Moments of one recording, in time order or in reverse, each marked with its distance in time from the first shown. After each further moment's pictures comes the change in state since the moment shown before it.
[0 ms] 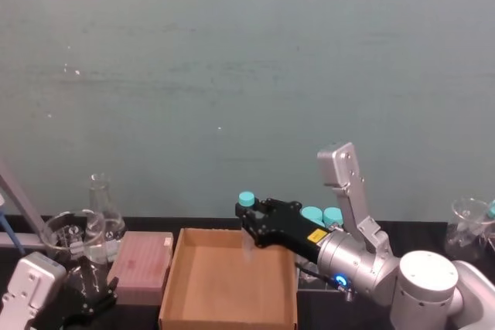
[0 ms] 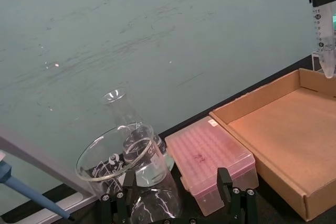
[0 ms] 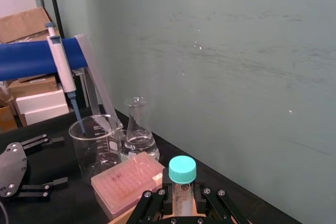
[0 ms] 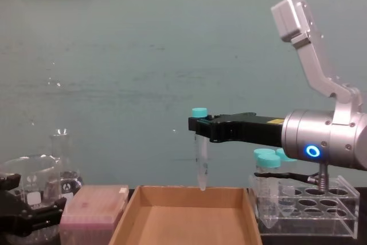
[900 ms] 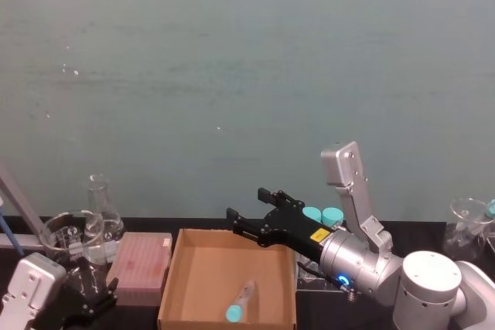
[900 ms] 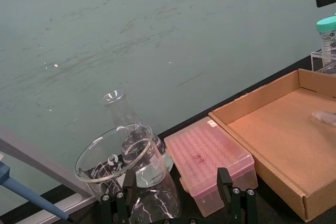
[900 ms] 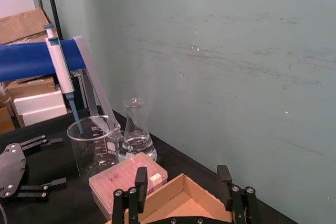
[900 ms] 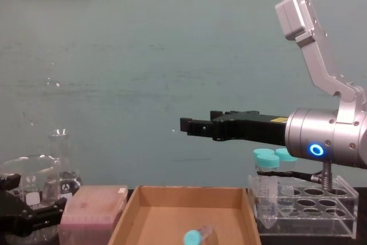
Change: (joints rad) left arm 0.000 0.000 0.000 0.000 0.000 0.000 0.000; right arm -0.005 0.006 0.006 -0.010 -0.001 -0.001 0.000
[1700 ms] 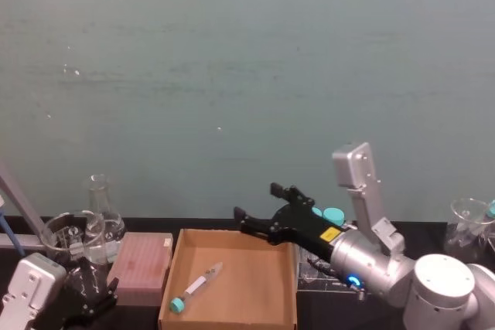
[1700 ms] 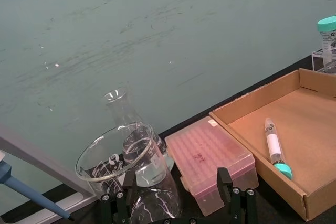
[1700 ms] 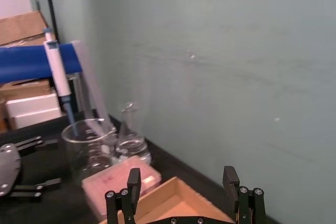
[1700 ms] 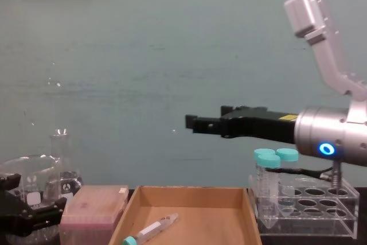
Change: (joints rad) left arm 0.000 0.000 0.000 0.000 0.000 0.000 0.000; right arm -0.017 0.022 0.007 -0.026 -0.002 -0.027 -0.006
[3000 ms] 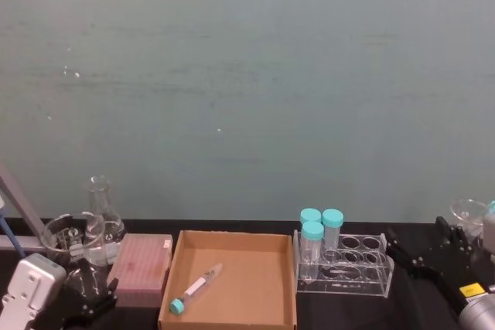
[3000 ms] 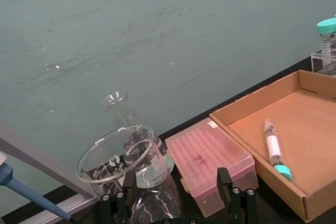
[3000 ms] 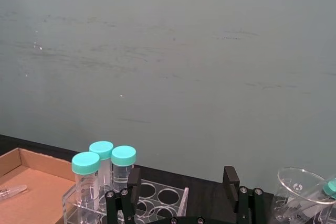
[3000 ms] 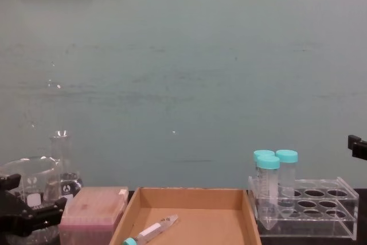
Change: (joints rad) left arm 0.000 0.000 0.000 0.000 0.000 0.000 0.000; right arm -0.406 0.118 0.305 -0.297 -0.121 -0.089 -0.366
